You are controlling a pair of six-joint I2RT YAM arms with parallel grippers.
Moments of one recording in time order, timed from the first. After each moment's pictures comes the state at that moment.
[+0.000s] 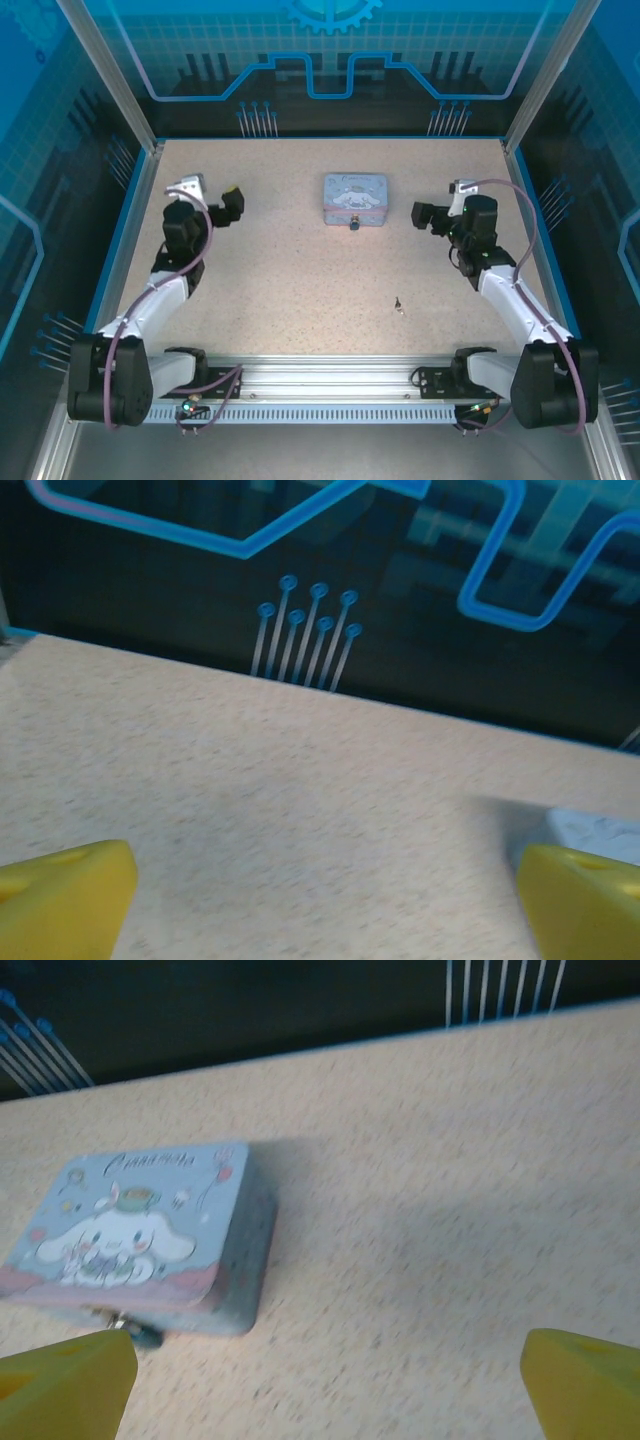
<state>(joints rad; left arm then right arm) -0.02 1.15 0.63 0.31 0.04 -0.32 0.07 1.13 0.68 -0.04 -0.10 0.22</state>
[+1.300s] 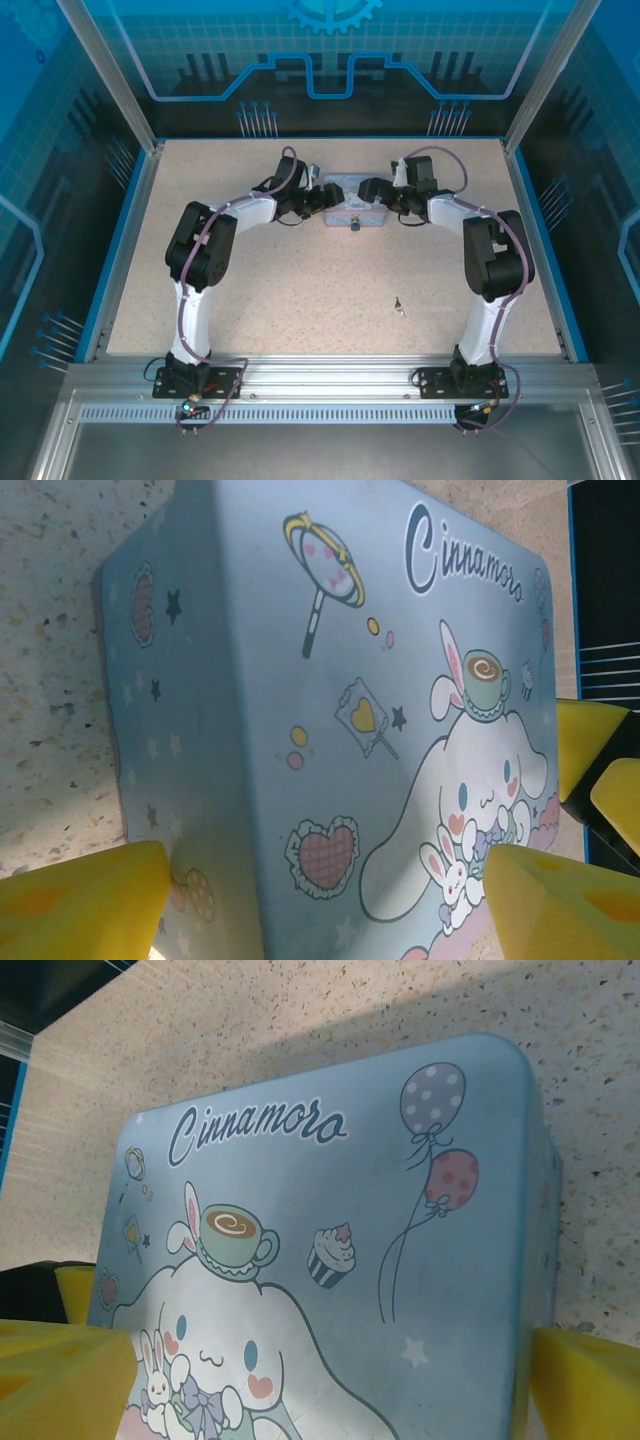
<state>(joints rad) -0.38 2.13 1.46 -0.07 0.49 -0.72 0.21 1.93 1.24 -0.07 -0.41 0.49</state>
